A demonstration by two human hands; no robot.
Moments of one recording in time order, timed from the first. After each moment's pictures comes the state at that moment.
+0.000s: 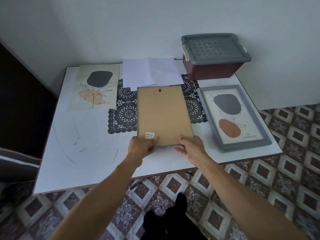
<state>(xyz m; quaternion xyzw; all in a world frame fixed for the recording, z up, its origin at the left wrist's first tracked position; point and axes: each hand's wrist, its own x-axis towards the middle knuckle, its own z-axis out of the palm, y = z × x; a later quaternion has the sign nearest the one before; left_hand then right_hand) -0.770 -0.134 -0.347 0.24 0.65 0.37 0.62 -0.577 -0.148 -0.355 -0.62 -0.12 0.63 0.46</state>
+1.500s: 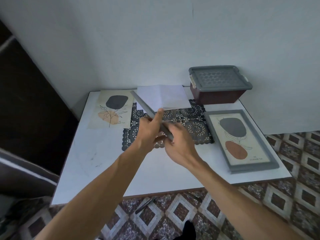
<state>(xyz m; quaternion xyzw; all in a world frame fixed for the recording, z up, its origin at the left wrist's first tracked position) -0.763 -0.095 -0.204 0.38 0.59 0.44 0.56 -0.648 -0.142 -0.224 -0.56 -0.71 0.26 0.34</state>
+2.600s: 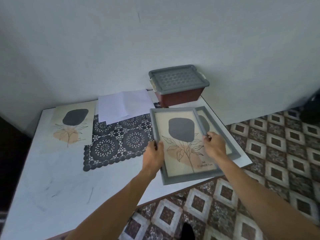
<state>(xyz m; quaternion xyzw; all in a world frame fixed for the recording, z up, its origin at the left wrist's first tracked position) -0.641 -0.120 -0.283 0.51 0.63 0.30 0.50 -0.418 -0.132 -0.291 -0.82 -0.42 0.23 0.32</state>
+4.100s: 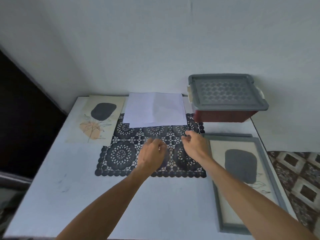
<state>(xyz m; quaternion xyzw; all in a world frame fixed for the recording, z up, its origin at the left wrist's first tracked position) -0.675 0.004 -0.309 0.65 0.71 0.17 0.23 -0.503 0.039 -0.301 -0.68 -0.62 0.33 0.23</state>
